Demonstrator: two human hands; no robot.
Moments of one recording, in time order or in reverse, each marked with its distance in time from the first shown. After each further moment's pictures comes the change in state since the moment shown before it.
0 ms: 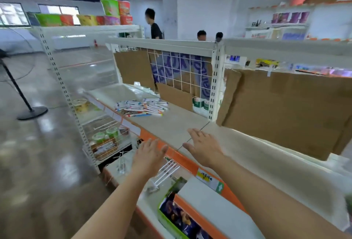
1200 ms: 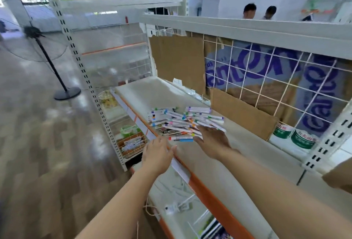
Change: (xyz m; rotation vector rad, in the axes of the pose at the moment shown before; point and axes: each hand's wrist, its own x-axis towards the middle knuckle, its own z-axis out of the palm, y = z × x) left_hand 0.264 -0.172 -0.041 0.009 -0.030 -0.143; right_hand 0.360 -0.087 0.066 0.017 -0.086 -0.070
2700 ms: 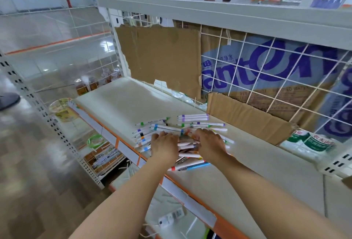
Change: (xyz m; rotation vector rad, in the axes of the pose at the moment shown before) left_hand 0.163 -0.006 0.006 0.312 0.004 0.355; right_hand 0.094 -0.018 0.025 0.072 0.099 0.297
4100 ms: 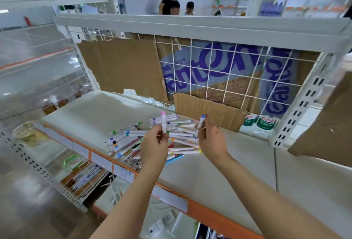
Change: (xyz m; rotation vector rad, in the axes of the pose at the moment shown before) left_hand -0.050 0.065 -0.036 -0.949 0.362 -0.096; right_hand -0.074 0.049 -0.047 0.458 0.437 0.145
